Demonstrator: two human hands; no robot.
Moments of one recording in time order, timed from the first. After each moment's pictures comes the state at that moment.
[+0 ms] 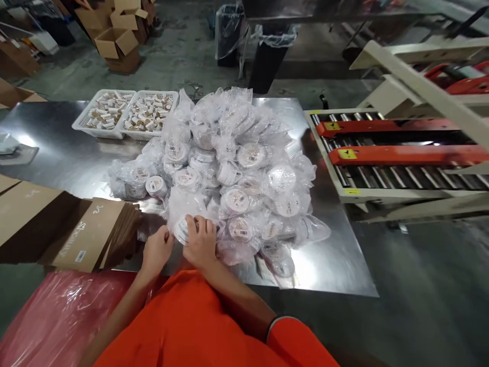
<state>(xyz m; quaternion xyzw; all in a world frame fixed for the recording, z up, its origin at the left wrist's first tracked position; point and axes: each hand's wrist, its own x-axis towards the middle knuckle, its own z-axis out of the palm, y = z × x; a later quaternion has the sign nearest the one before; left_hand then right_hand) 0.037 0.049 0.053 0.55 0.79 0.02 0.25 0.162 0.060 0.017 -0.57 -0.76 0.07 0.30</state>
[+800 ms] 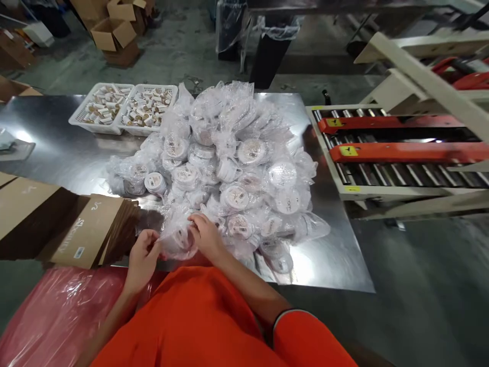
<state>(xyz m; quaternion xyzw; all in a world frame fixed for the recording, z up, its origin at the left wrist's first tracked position) 0.010 0.013 0.055 0.45 0.71 0.36 0.41 0.193 0.081 0.022 -0.47 -0.71 0.38 0.37</state>
